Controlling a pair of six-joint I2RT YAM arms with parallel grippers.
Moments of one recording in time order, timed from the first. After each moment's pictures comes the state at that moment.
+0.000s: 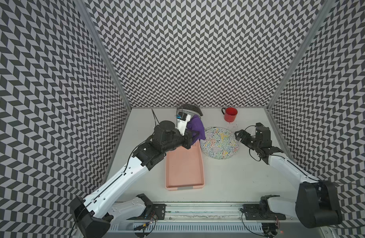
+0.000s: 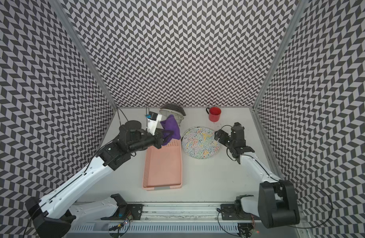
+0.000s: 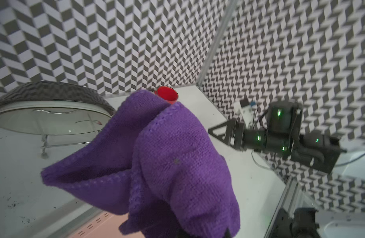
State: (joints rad) left arm -0.76 1.12 1.13 -0.36 0.20 -0.29; right arm 0.11 1.25 0.74 -0.07 -0.17 0.65
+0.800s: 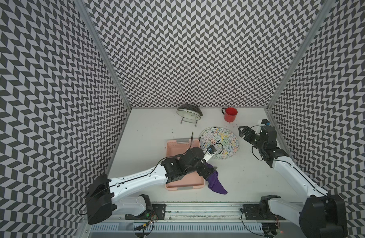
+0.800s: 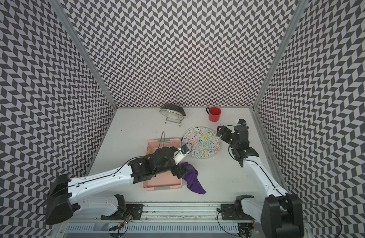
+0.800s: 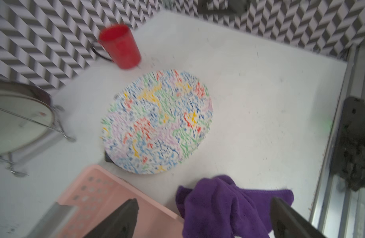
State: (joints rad) left arm -1.05 1.18 0.89 -0.22 -0.12 0.01; right arm 0.10 1.14 0.73 -0.04 -0.10 0.66
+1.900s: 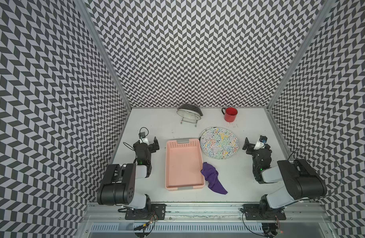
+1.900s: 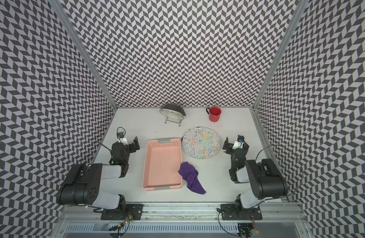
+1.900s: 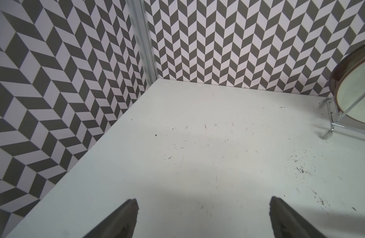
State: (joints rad) left arm 0.04 1.51 0.34 0.92 -0.13 -0.06; right arm 0.06 1.56 0.22 1.21 0.23 0.10
